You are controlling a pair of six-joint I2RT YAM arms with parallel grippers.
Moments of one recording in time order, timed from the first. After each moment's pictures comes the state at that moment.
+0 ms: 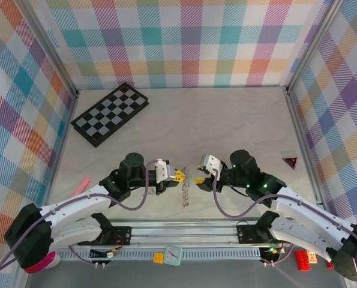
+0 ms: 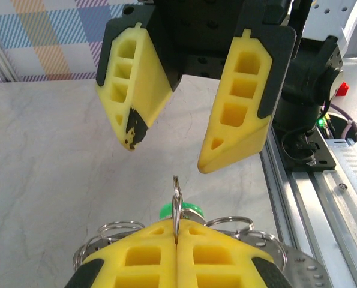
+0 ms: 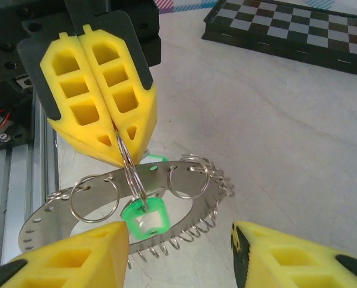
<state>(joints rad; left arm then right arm) -0.78 1.03 0.47 0.28 0.63 0.29 0.78 0.84 0.59 -0.24 -0.40 -0.28</state>
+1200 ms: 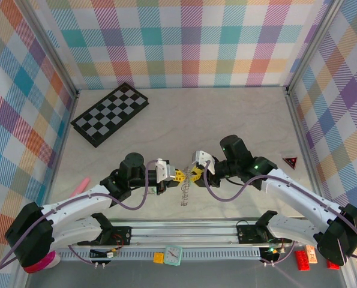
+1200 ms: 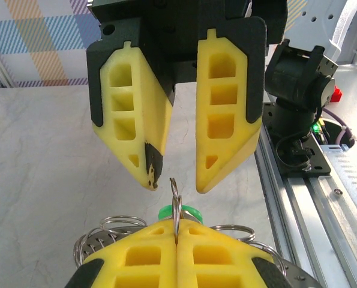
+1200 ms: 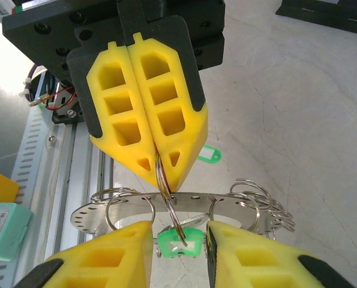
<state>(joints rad) -0.78 1.04 0.47 0.31 0.65 0.28 0.72 1.06 0.80 -0.47 -0.66 -0.43</state>
